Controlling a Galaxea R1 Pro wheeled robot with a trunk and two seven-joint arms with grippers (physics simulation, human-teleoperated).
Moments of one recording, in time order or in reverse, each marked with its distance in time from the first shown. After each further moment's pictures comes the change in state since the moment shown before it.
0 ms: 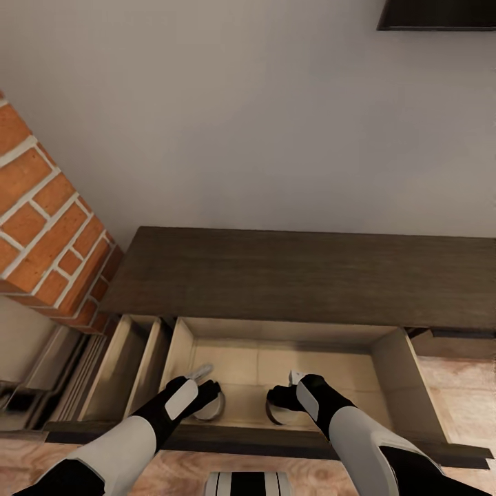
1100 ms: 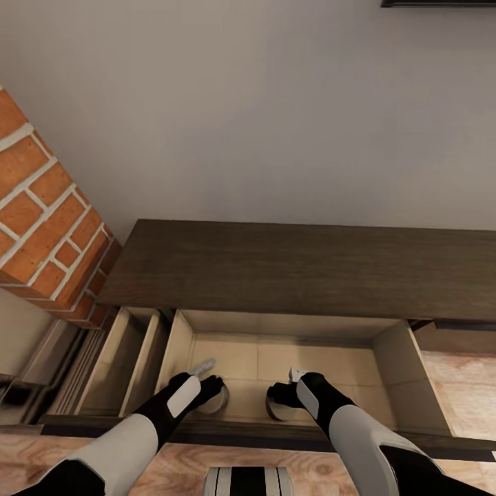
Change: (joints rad) left arm 0.000 -0.005 -0.003 -0.039 -0.008 0.001 0.000; right arm -0.002 0.000 0.003 -0.013 0.003 -0.005 0.006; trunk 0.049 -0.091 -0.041
